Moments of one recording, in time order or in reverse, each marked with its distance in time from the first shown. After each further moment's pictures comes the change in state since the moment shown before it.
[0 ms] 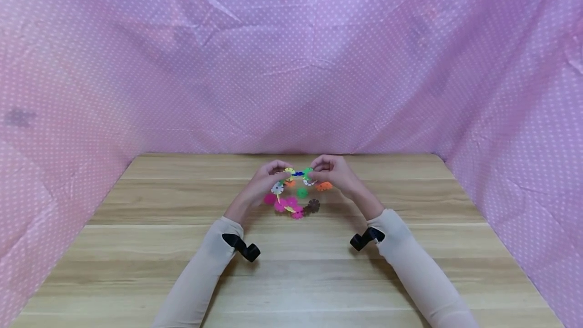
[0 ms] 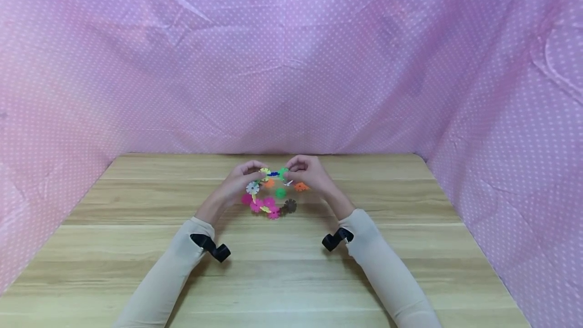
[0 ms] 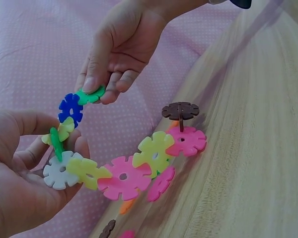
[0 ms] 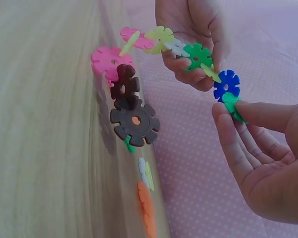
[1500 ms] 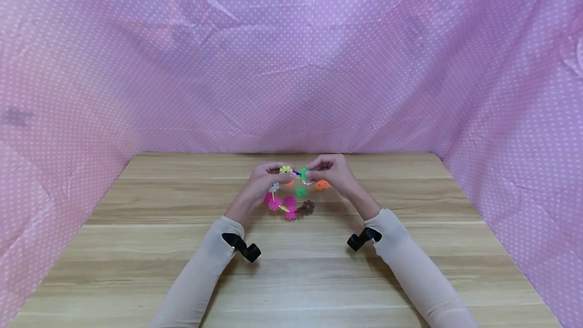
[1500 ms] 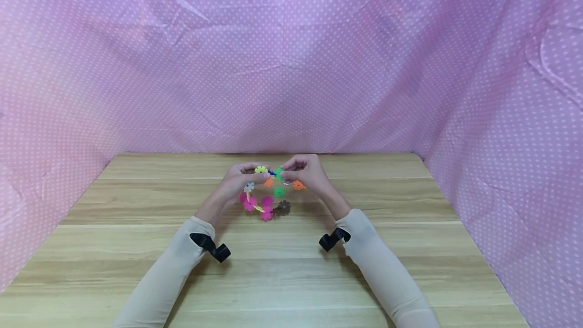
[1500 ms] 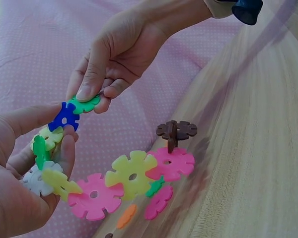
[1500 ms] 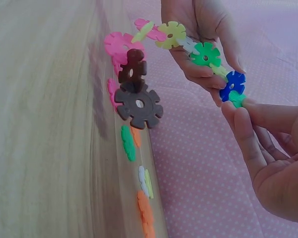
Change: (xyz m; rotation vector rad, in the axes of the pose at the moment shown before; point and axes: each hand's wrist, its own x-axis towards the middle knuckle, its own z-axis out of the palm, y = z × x) left_hand -0.004 0.006 0.008 -0.109 0.096 -0.055; right_hand -0.004 -0.006 0.006 0.040 0.074 -0.096
